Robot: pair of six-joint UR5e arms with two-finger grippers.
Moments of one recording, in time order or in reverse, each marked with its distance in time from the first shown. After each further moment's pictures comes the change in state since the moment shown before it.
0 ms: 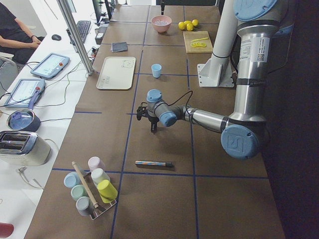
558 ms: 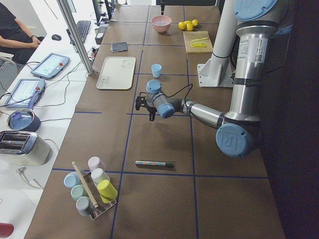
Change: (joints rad) left arm 0.011 -0.145 -0.100 0.006 -0.029 -0.212; right arm 0.001 -0.003 0.001 0.000 -0.001 0.000
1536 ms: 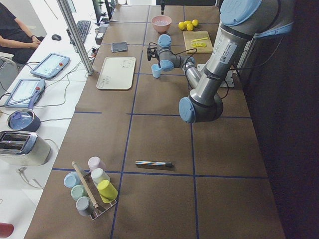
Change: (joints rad) left arm 0.292 -0.464 0.096 0.000 0.209 -0.359; right arm 0.009 -0.003 0.000 0.001 -0.001 -0.011
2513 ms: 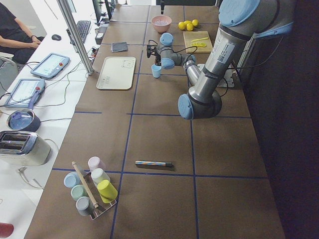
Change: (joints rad) left arm 0.006 -0.010 0.017 -0.010 0.113 0.005; right arm 0.003 0.002 -0.005 0.000 -0.002 0.000
